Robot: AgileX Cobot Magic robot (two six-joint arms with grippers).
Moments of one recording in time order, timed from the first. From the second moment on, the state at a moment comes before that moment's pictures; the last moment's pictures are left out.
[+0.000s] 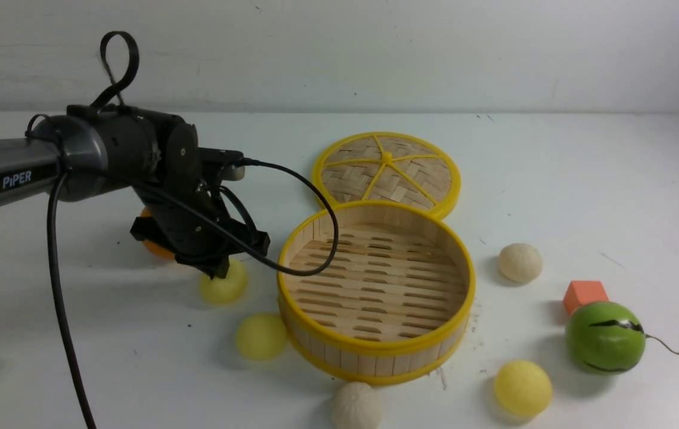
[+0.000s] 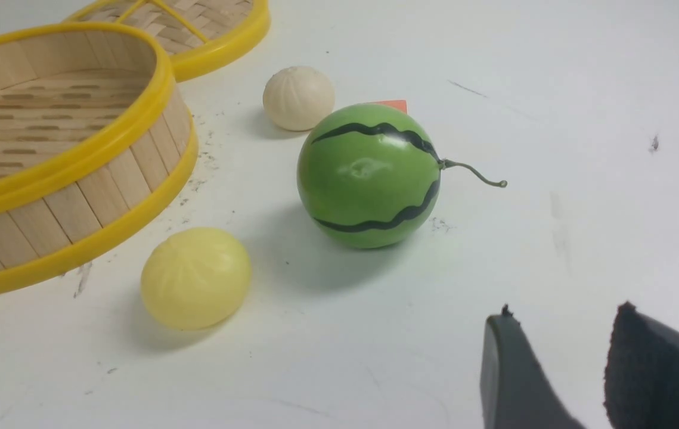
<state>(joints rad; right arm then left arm) 0.04 -0.01 0.02 0.02 0.39 0.10 -0.29 2.01 -1.48 0.01 0.72 -0.11</state>
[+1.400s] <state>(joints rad) 0.04 -0.01 0.02 0.02 0.39 0.10 -0.53 2.23 -2.11 -0.01 1.13 -0.04</state>
